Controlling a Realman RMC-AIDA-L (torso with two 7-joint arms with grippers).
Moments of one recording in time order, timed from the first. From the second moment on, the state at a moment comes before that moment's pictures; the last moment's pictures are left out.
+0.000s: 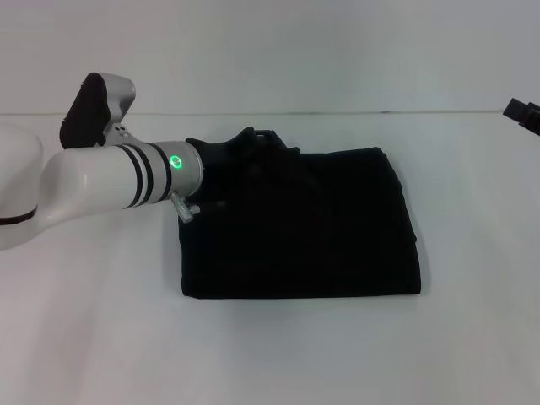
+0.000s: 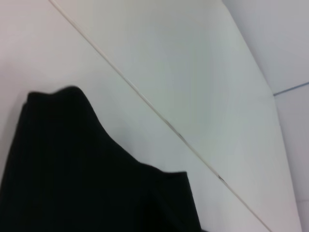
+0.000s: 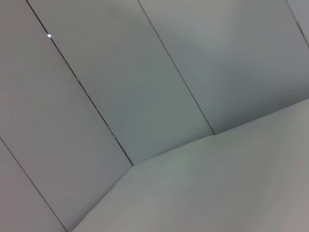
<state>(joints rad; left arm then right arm) -0.86 -2.17 0.93 0.43 1.93 0.66 -2.69 0.52 2.00 -0.43 -0.52 -1.73 -1.29 1.60</state>
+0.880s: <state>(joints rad) -0.99 -2.17 0.94 0.33 1.68 0.79 -2.44 0.51 2.00 -0.43 -0.52 -1.73 -1.29 1.59</state>
